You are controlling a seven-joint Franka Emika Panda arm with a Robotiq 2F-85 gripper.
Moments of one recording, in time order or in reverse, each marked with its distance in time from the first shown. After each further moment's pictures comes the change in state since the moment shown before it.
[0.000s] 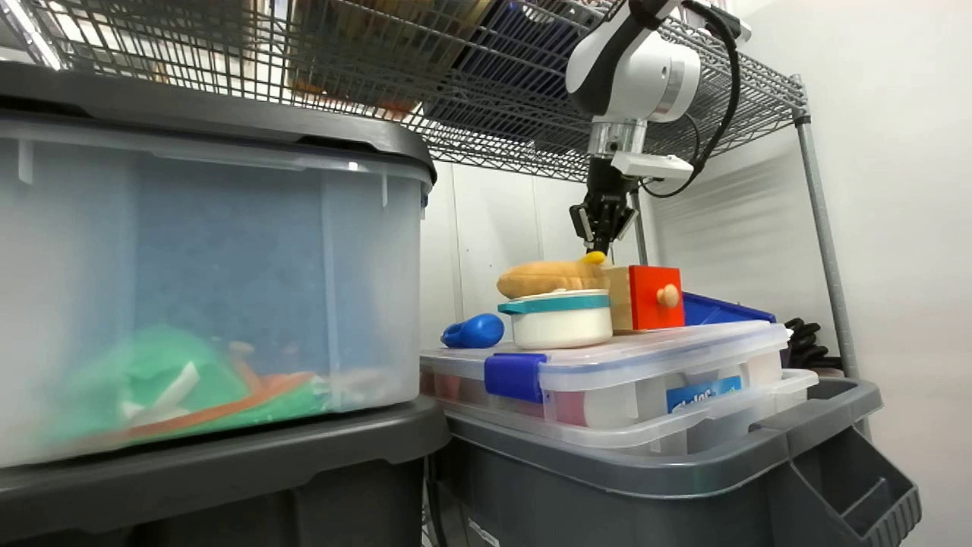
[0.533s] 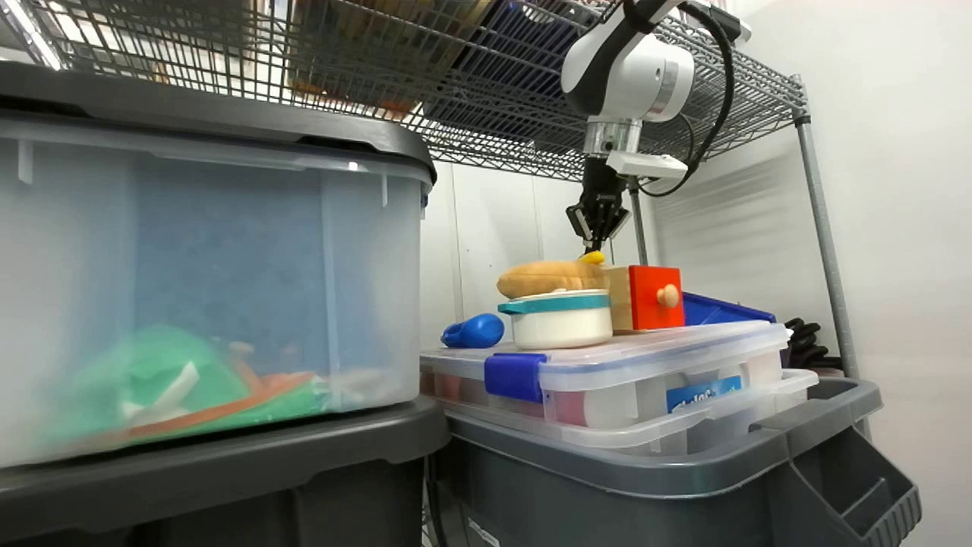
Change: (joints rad) arm 0.002 0.032 0.002 0.061 0.000 -0.030 0.002
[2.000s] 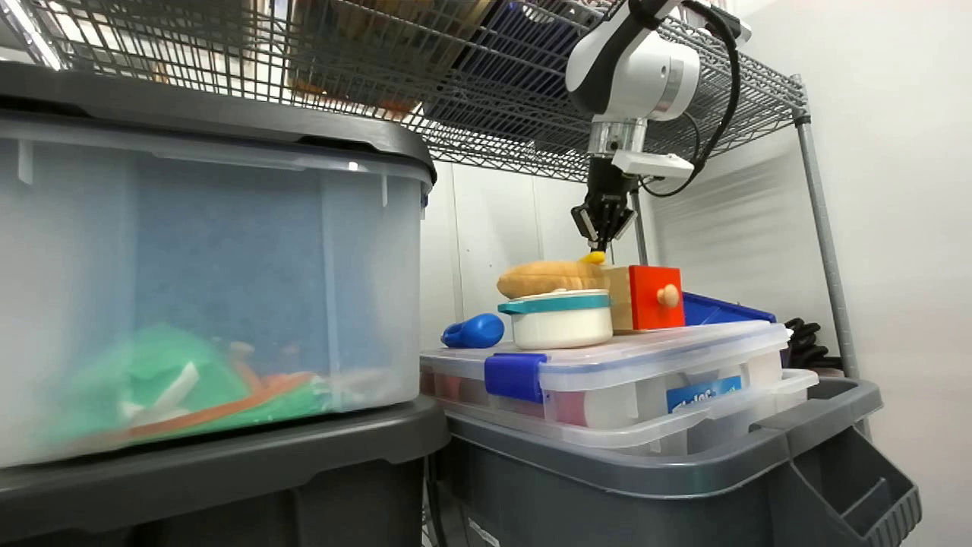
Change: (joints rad) arm -0.005 -0.028 -0.001 -0.048 0.001 0.004 -0.007
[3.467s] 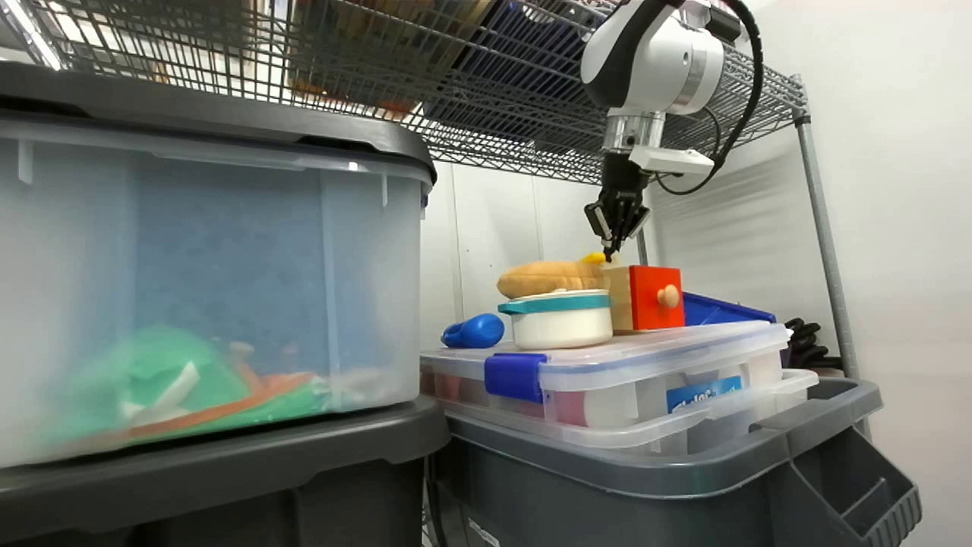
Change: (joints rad) arm -0.010 -0.128 0.002 -0.213 0.003 0.099 -0.018
